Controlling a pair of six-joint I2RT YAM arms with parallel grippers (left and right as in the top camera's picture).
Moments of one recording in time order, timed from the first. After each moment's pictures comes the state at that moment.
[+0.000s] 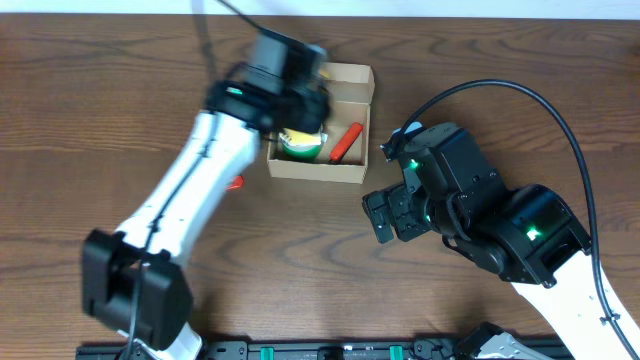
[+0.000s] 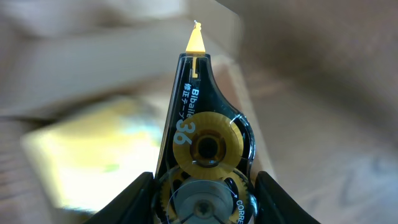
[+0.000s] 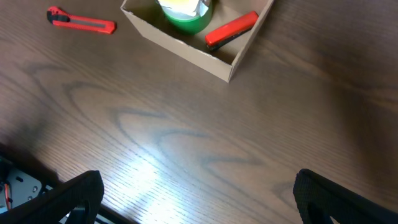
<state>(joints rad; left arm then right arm) -0.48 1.79 1.56 -0.72 0.24 -0.18 0.65 1.22 1.46 -1.26 0.04 0.23</state>
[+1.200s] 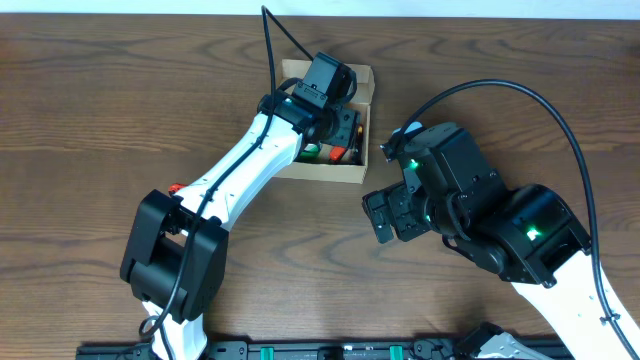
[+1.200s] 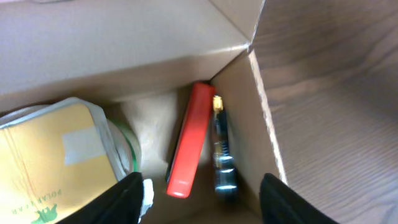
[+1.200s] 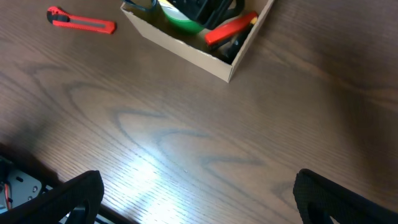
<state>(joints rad) -0.55 1.94 1.56 -0.63 0.13 -0.28 0.65 1.22 1.46 -1.26 0.04 0.23</state>
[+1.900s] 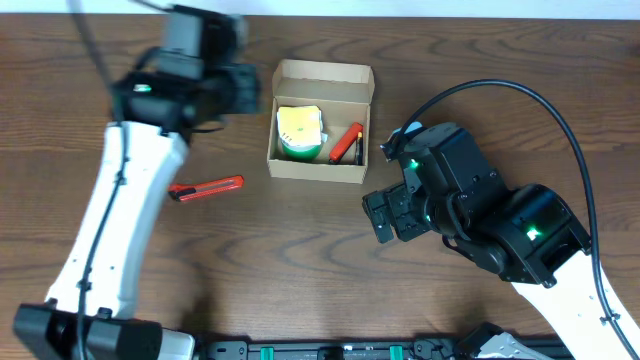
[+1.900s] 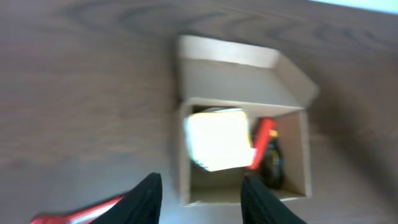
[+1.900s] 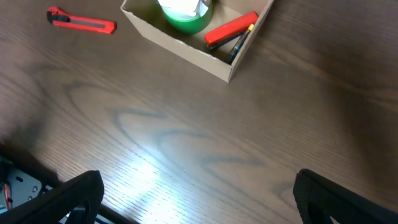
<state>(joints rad) -0.20 1.60 1.66 -0.97 0.15 -0.28 0.65 1.22 1.46 -1.26 0.04 0.23</state>
